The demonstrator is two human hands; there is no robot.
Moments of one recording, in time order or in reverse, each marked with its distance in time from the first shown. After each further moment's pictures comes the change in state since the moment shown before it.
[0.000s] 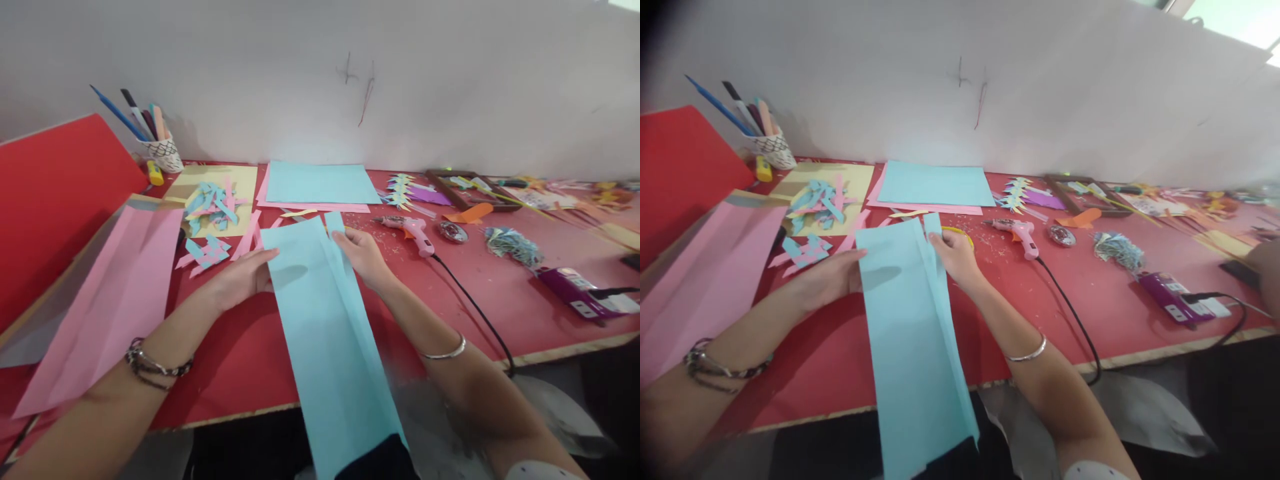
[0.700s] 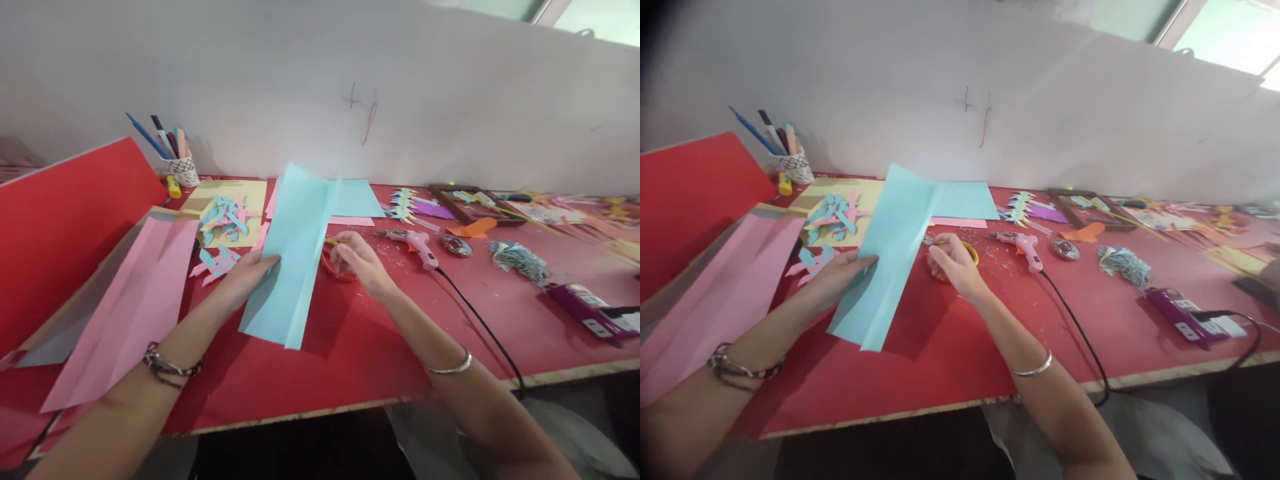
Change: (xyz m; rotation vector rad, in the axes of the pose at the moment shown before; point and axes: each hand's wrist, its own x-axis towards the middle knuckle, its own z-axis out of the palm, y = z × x) left_hand 0.002 0.001 -0.008 0.085 0.348 0.008; right_hand -0.003 -0.002 0.000 0.267 -0.185 -0.126
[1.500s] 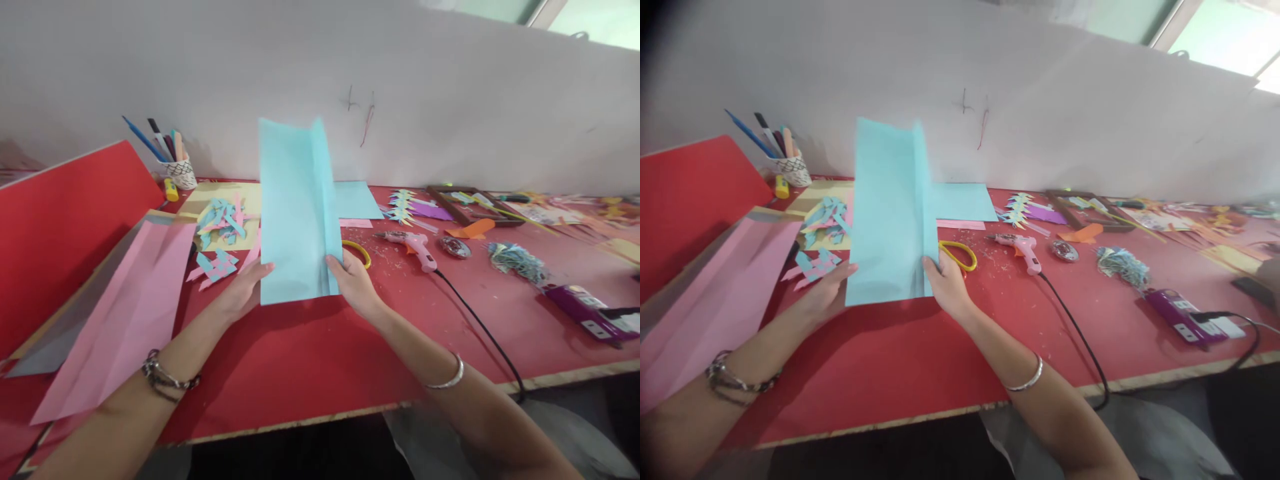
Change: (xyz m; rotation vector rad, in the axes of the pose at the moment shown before) left_hand -0.010 -0.004 0.005 -0.307 -0.202 0.117; right_hand -0.005 0.009 0.019 -0.191 0.123 -0.039
